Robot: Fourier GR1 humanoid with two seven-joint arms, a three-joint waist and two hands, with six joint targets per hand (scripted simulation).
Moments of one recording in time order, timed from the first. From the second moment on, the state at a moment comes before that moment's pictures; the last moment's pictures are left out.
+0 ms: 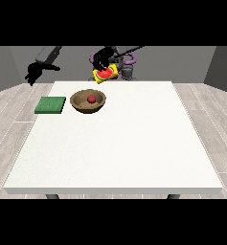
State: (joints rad) left arm -0.95 0.01 -0.78 -0.94 -1.55 0.00 0.35; right arm -0.50 -0.45 -0.35 -0.60 -0.19 0.32 -0.47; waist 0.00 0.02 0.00
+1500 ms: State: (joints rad) left arm -0.70 0.01 -0.06 -1.23 -0.57 0.27 -0.07; right arm -0.60 -0.41 -0.40 -0.64 -0.29 0.29 -0.38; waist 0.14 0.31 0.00
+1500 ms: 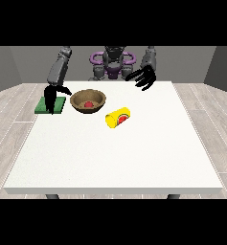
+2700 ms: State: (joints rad) left arm -0.64 0.03 0.00 -1.24 -0.31 0.15 -0.20; right arm -0.53 -0.29 -0.34 -0.60 -0.26 0.28 -0.50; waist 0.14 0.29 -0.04
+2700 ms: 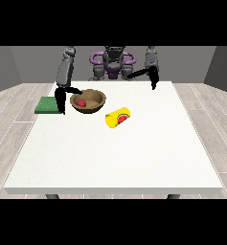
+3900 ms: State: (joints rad) left arm -0.59 0.06 0.02 -1.24 -0.27 0.08 -0.17; right arm -0.61 -0.24 -0.29 -0.54 -0.20 -0.02 -0.30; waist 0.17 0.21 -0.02
